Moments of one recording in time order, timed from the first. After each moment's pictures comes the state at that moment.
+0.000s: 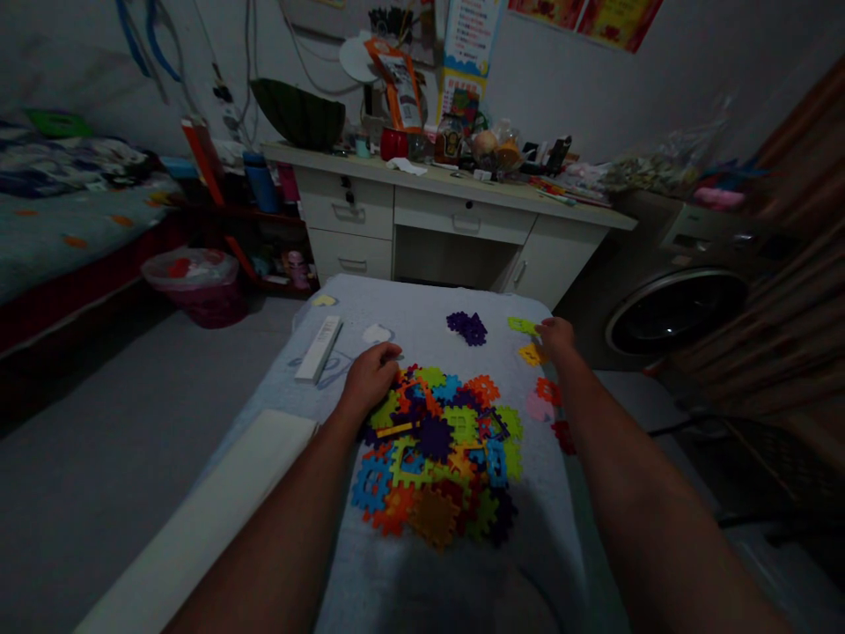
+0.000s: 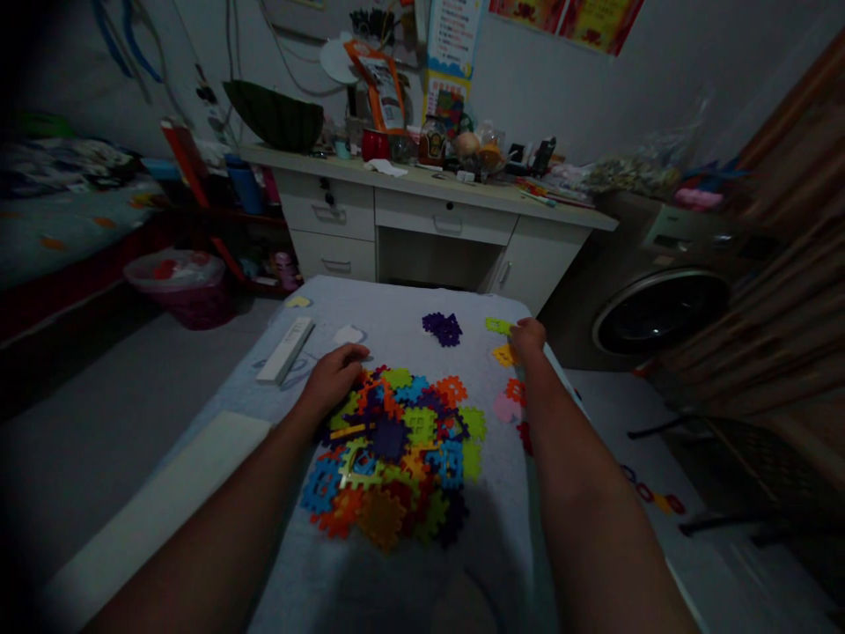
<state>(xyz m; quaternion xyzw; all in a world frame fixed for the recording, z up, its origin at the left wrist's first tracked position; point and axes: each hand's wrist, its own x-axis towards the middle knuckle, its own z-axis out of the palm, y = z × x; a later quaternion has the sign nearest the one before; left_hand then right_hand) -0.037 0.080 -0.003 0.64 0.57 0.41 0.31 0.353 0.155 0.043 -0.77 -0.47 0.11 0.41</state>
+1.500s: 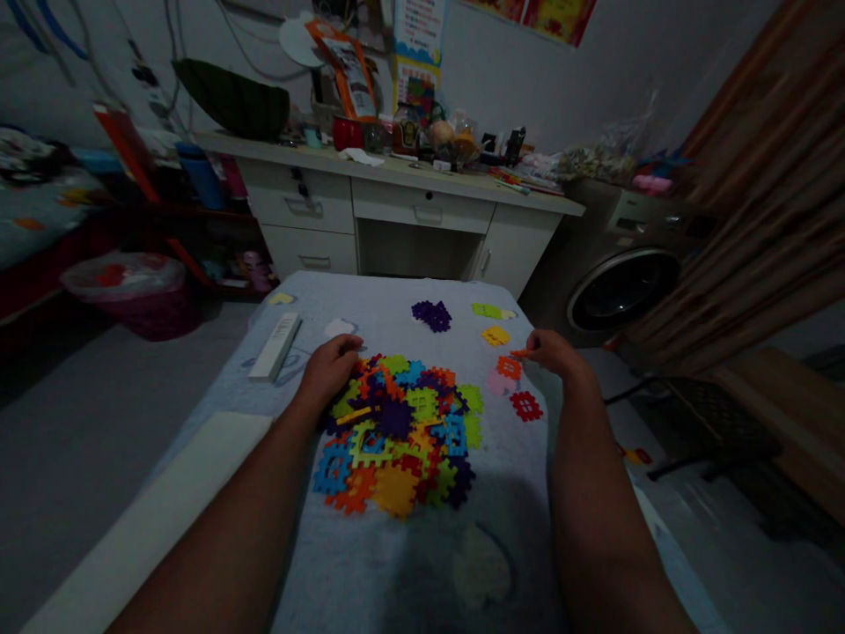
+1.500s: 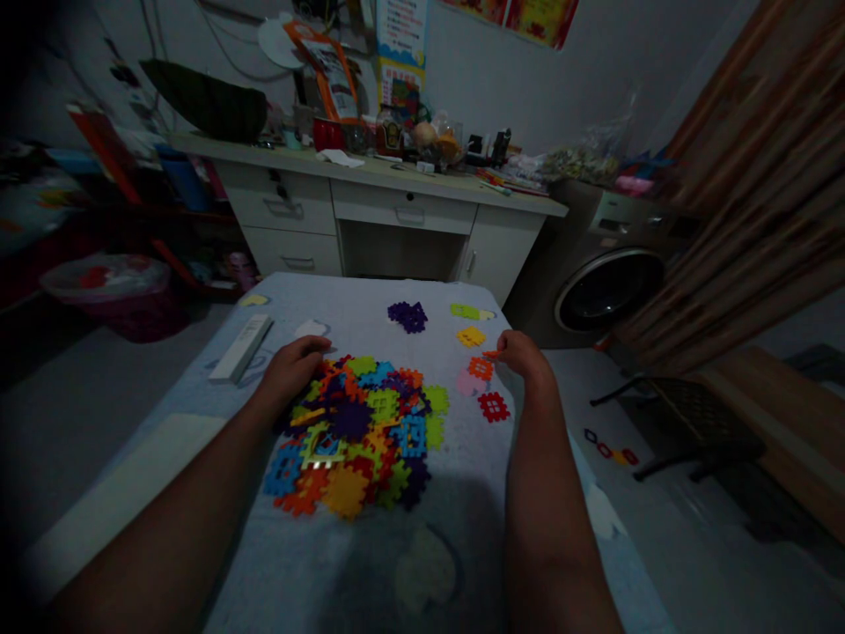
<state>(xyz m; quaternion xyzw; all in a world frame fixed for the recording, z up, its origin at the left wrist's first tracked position) -0.037 0.080 -0.001 0.63 0.60 0.38 0.31 0.390 0.042 0.075 -0.78 -0.61 0.11 0.11</state>
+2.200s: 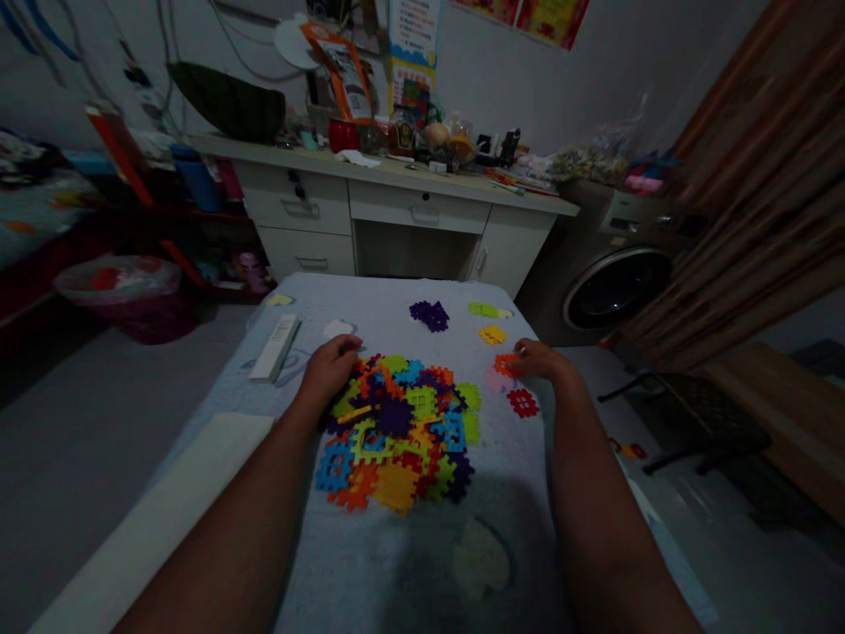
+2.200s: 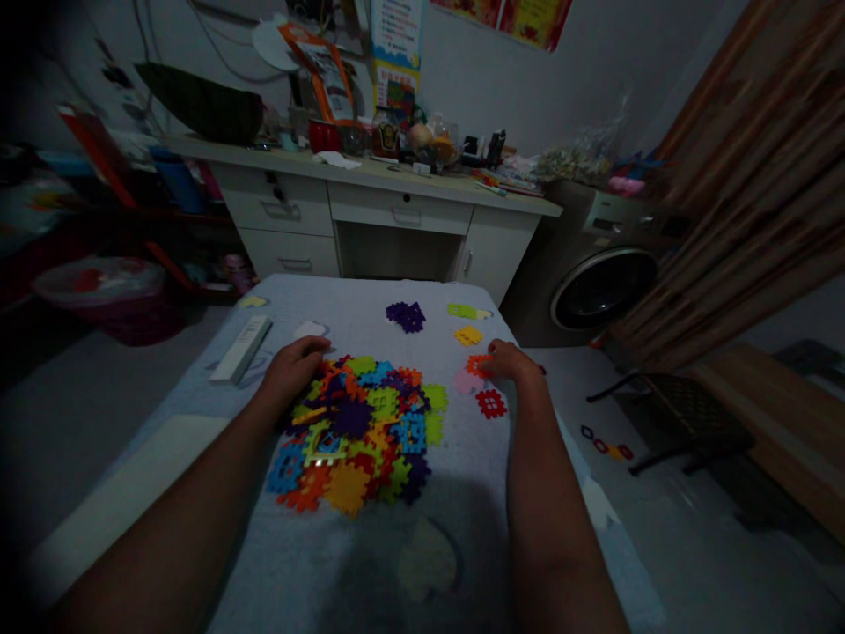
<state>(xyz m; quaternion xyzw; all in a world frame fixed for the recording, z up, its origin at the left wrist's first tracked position) -0.037 0.081 -0.001 0.63 0.61 0.38 0.31 0.377 0.035 0.066 -0.79 -0.59 0.18 0.00</state>
